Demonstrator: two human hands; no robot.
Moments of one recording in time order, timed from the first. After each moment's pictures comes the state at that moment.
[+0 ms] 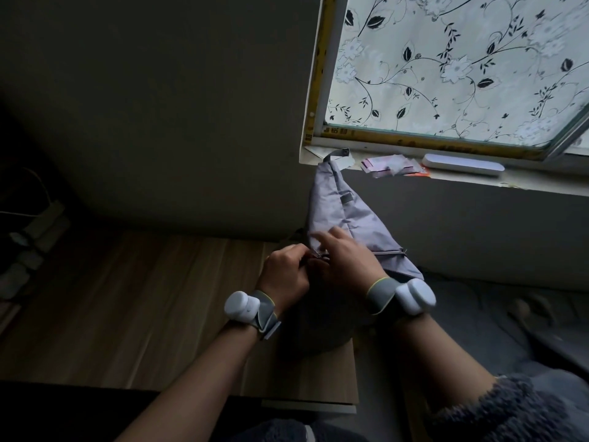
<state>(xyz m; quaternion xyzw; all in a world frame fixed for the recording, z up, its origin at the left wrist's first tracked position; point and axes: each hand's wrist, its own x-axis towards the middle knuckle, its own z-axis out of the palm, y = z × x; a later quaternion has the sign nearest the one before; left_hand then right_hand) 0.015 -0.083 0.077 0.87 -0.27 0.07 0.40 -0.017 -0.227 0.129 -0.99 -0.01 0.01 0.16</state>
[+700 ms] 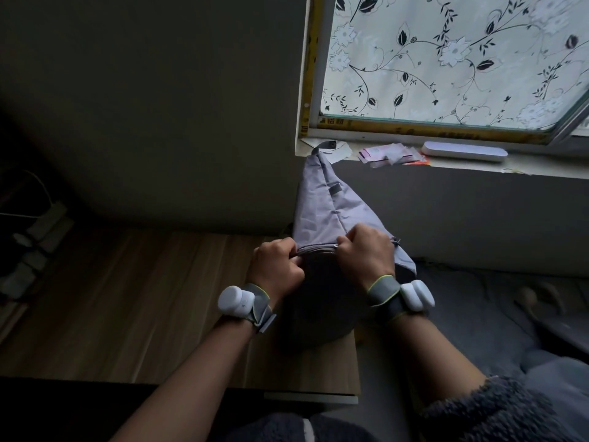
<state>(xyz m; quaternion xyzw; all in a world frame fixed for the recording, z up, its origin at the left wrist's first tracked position) 0.016 -0.082 0.085 0.93 -0.18 0.05 0.32 -0.018 -0.247 0.113 -0.94 0.25 -0.12 0.21</state>
